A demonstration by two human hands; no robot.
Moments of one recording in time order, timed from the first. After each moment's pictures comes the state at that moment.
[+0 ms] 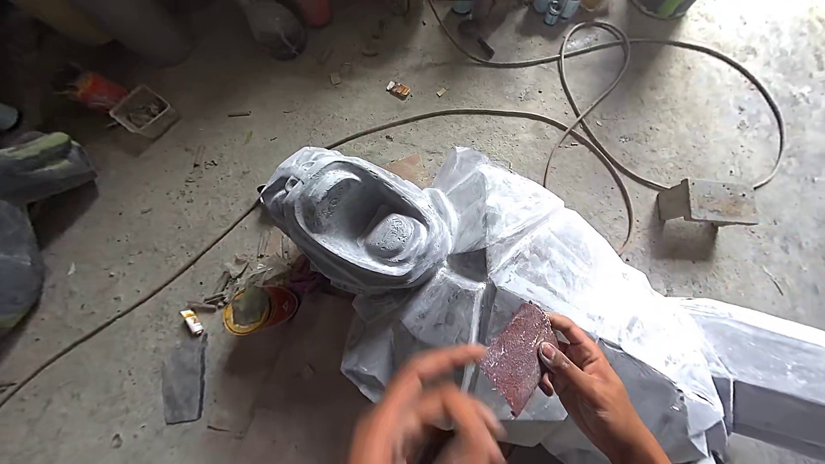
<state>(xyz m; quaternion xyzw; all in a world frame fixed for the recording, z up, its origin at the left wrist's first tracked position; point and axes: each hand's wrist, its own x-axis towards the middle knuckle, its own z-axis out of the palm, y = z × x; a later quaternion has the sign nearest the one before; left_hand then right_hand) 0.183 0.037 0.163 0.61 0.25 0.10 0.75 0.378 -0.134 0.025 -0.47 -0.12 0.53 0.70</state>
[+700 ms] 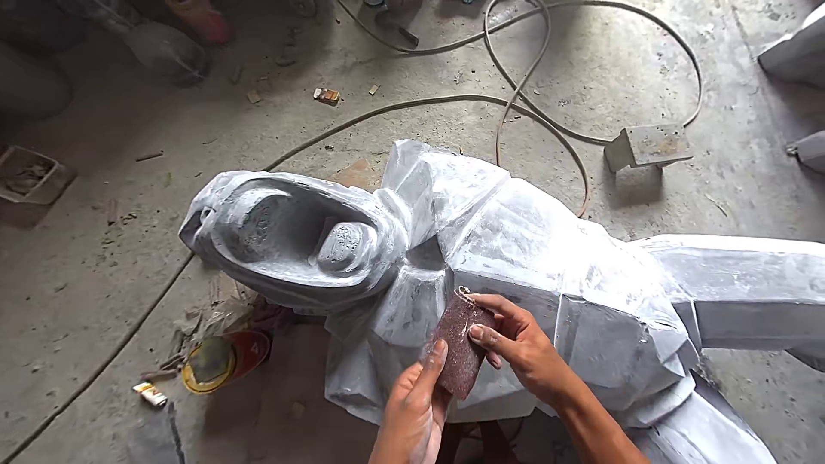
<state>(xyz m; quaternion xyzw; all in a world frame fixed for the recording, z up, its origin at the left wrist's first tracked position) 0.210 -0.019 0.045 0.27 0.49 0.11 0.83 0.354 -0.126 0.003 -0.51 -0.13 0.52 0.67</state>
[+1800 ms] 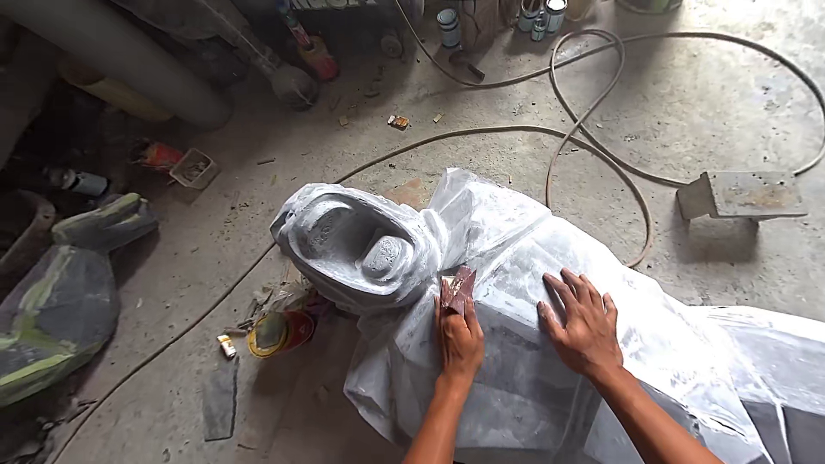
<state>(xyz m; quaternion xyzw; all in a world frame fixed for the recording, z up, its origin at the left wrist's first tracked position) 0.307 -0.007 -0.104 0.82 0.47 0.20 0.25 0.484 -0.149 -0.091 -0.91 -0.37 0.12 0.13</state>
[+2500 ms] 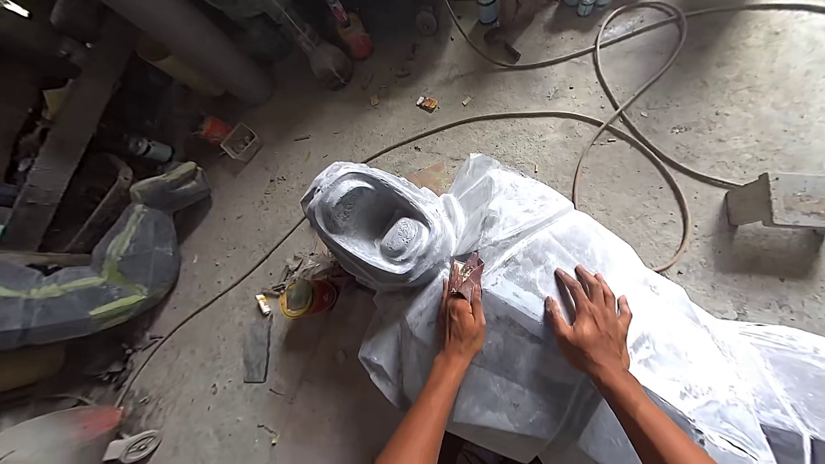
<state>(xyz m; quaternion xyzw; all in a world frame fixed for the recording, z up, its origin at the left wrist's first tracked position) 0.296 -0.003 -0.110 0.84 0.44 0.18 0.24 0.482 -0.149 -0.091 -0.91 -0.37 0.12 0.14</state>
